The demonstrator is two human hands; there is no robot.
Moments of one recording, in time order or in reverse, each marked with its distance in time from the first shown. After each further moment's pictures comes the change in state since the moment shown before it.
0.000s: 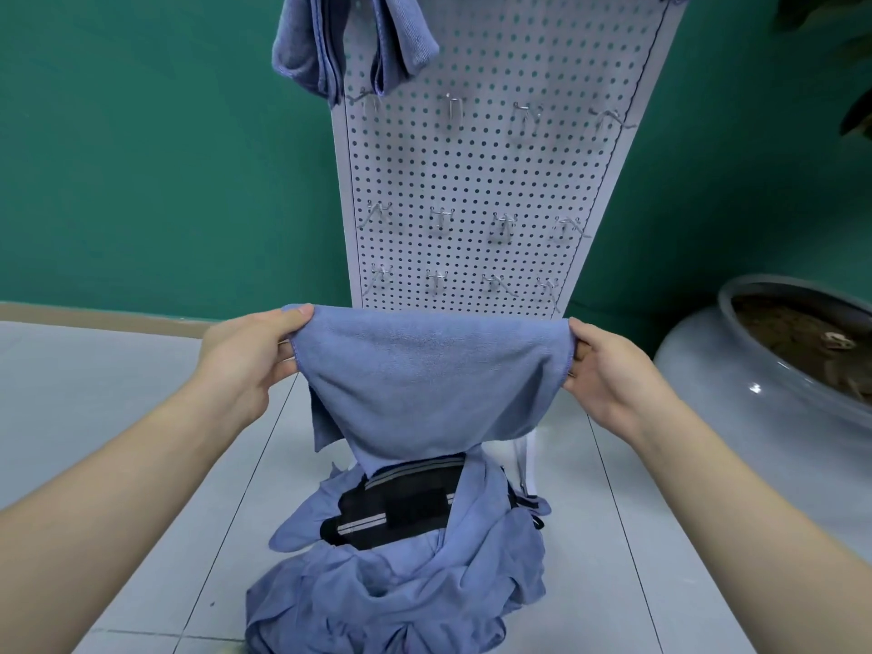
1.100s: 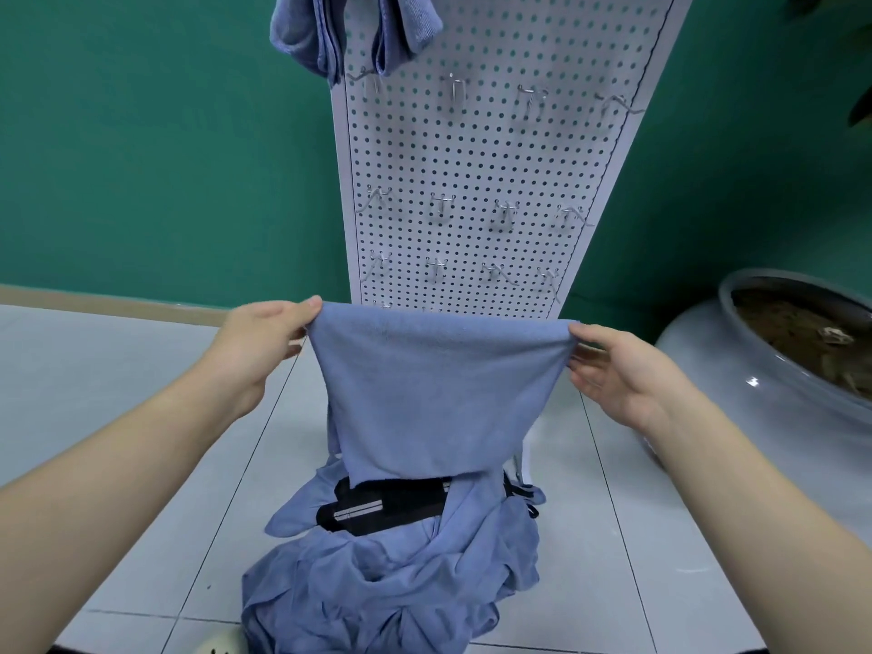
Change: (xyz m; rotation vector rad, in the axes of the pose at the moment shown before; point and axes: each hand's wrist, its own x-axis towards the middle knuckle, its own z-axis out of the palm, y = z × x) left_hand 0.003 -0.011 -0.001 0.304 -0.178 0.130; right_hand 0.000 -0.004 -0.017 -0.041 0.092 0.154
